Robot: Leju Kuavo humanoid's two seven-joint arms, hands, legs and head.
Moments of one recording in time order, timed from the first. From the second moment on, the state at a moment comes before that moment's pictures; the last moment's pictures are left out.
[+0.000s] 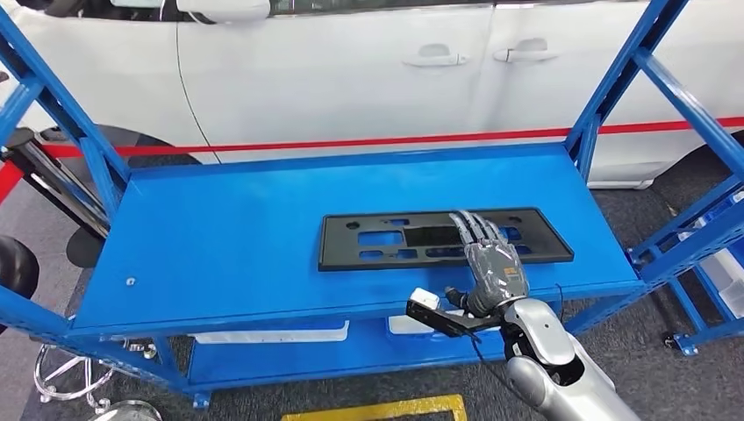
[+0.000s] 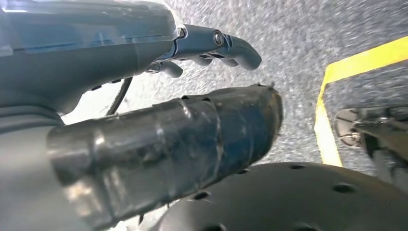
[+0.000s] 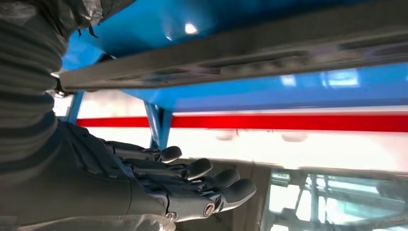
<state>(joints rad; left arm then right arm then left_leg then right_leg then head) -0.01 -0.03 -0.74 0.00 0.54 0.15 -0.03 -0.24 -0.37 0.40 -1.57 1.09 -0.12 0.06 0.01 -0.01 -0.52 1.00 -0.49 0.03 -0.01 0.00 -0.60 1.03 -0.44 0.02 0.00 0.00</state>
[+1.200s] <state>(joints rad) -0.02 -0.03 -0.87 0.00 0.75 0.18 -0.11 -0.27 -0.25 0.50 -1.39 1.00 -0.04 0.05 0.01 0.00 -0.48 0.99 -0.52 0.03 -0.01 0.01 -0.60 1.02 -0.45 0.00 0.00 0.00</state>
